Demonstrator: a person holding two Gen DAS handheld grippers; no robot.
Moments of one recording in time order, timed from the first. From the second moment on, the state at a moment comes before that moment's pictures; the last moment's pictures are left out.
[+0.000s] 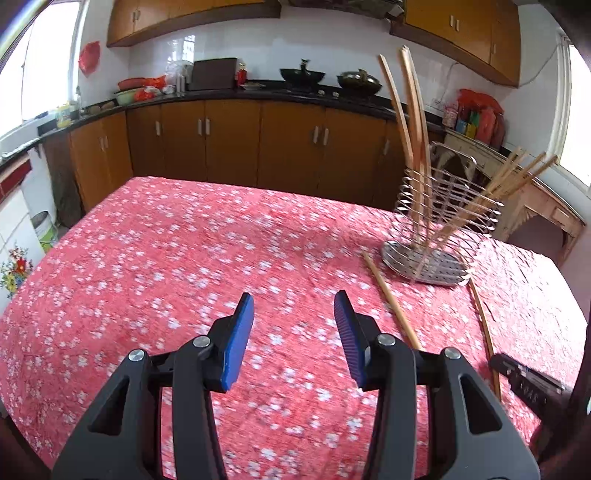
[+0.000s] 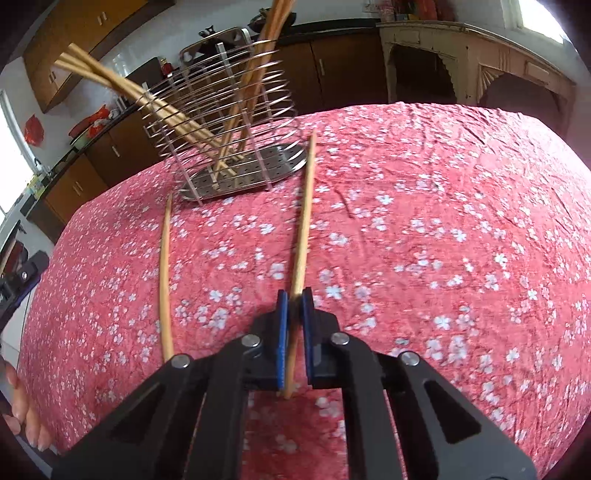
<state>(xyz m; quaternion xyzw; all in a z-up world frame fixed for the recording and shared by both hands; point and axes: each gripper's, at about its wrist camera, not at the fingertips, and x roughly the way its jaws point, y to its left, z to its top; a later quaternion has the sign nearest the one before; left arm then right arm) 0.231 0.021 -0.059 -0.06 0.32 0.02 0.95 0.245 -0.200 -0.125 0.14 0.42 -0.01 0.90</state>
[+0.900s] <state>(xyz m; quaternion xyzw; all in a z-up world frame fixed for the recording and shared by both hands) 0.281 -0.036 -0.113 -0.01 0.42 -0.02 0.91 0.260 -0.255 -0.124 0.15 0.41 -0.05 0.90</state>
